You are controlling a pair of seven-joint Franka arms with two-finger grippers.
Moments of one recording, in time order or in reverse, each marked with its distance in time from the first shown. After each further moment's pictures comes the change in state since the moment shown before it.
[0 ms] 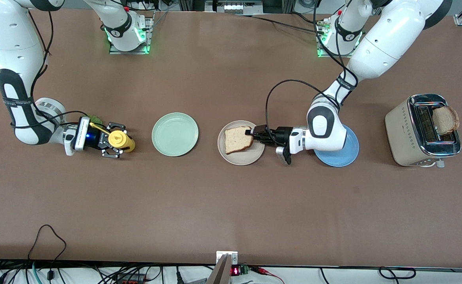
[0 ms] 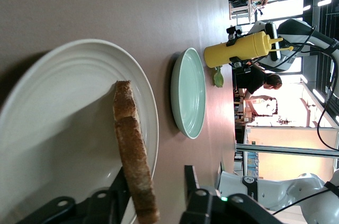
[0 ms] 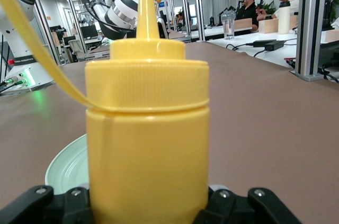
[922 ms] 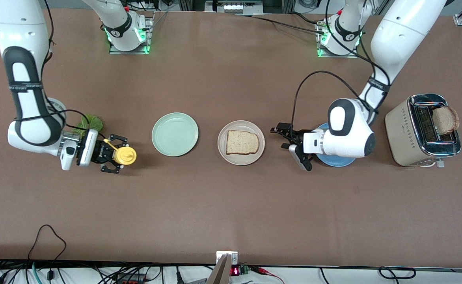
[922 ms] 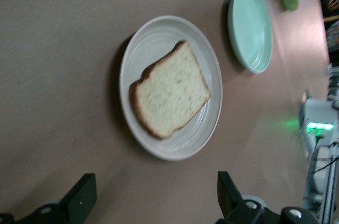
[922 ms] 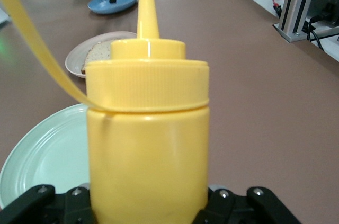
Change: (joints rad) left arm 0.022 -0.177 0.091 0.037 0.653 -0.130 -0.230; right arm 0.204 -0.147 -0.001 0.104 -0.220 0.380 0.382
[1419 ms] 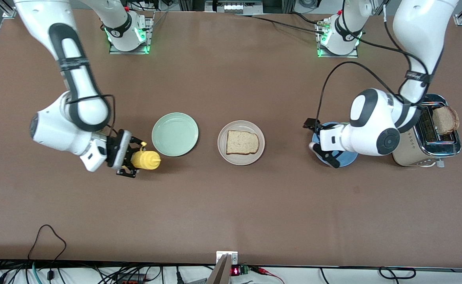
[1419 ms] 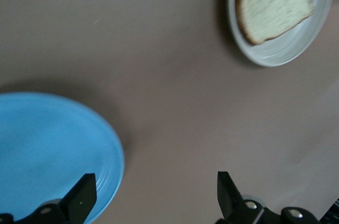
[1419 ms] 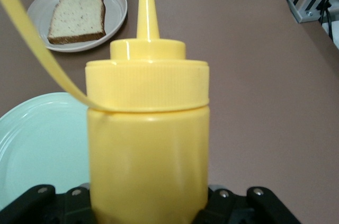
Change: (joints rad) left arm 0.070 -0.118 0.009 0.016 0.473 -0.233 -0.347; right arm 0.223 -0.066 0.001 0.023 -0.348 0.292 0.354
